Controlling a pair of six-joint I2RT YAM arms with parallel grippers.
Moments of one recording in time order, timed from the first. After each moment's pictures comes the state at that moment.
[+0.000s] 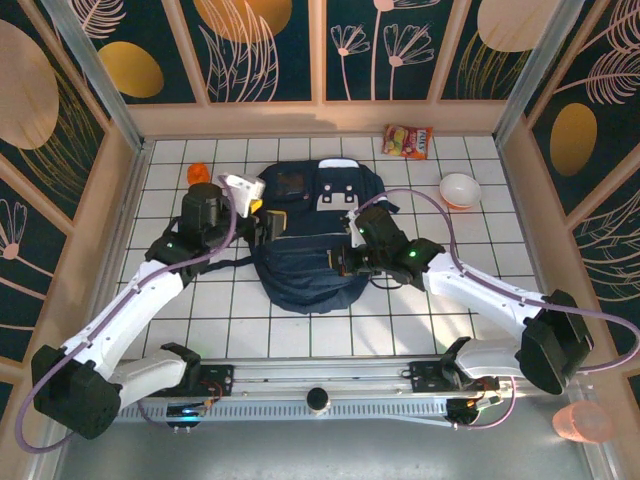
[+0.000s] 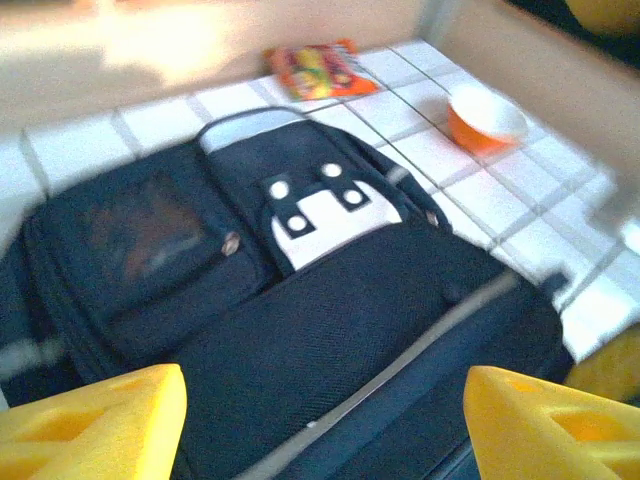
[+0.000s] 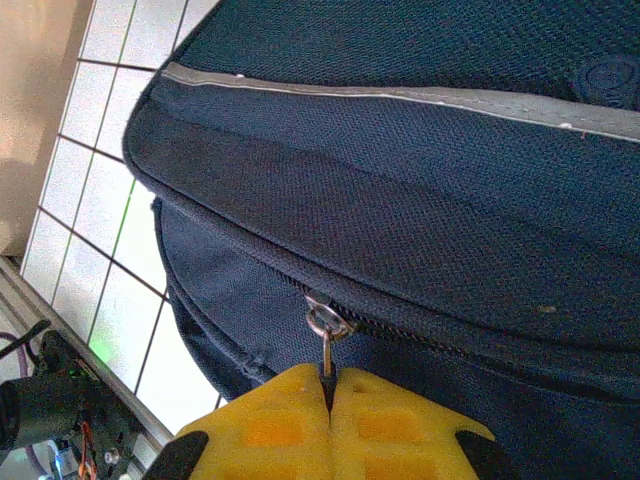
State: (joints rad) left arm -0.44 1.10 0.90 -0.25 0.35 0.02; right arm 0.80 1.26 0.87 -0.37 -0.24 0.60
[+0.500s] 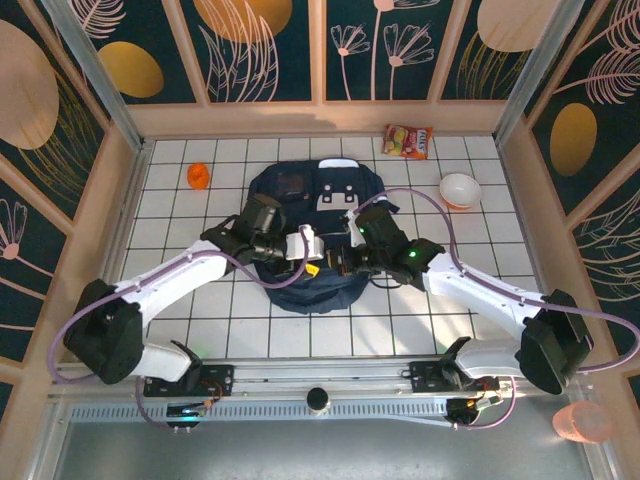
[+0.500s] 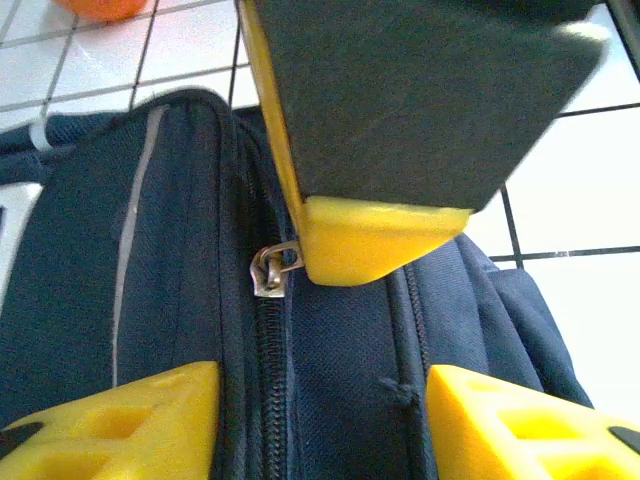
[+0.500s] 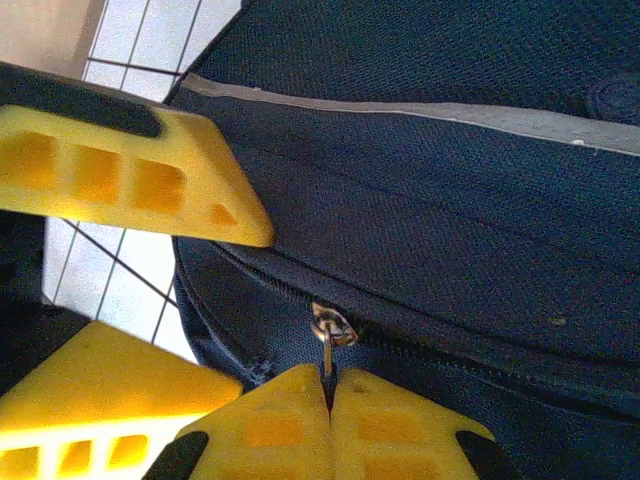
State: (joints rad) left arm -0.64 1.42 0.94 -0.34 0.58 0.79; right arm 0.80 1.26 0.87 -0.35 -0.25 0.58
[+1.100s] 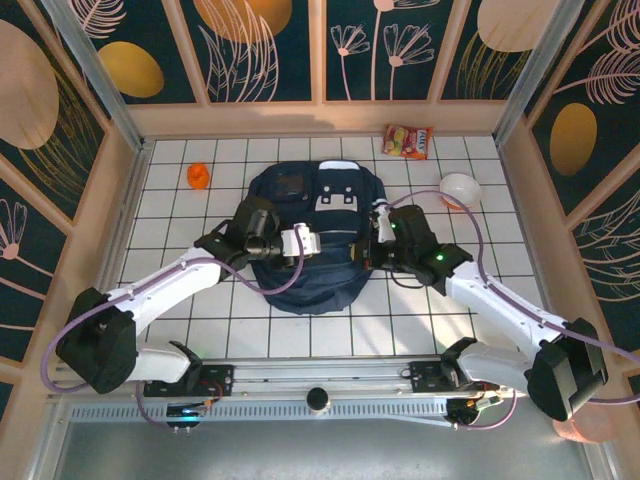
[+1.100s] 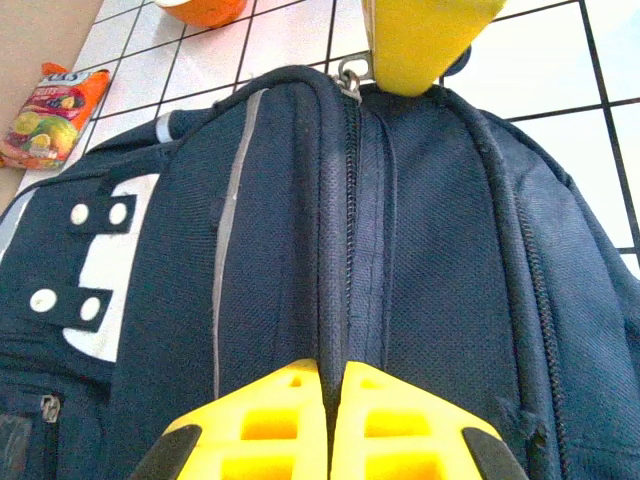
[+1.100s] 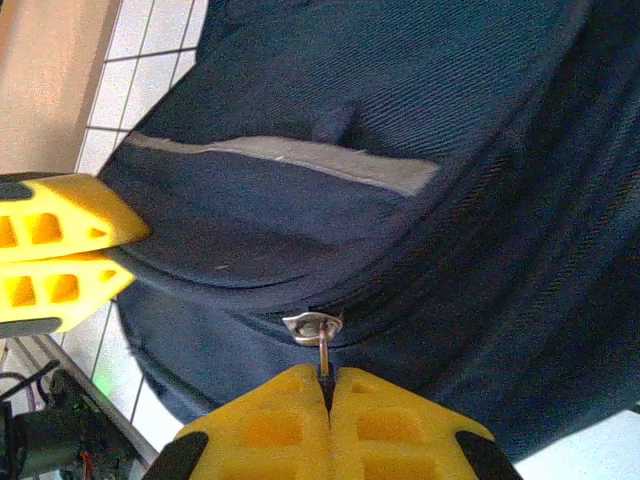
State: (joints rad) left arm -0.62 1.34 0.86 -0.20 0.45 0.79; right arm 0.60 1.12 0.76 -0.36 -0.33 0.56
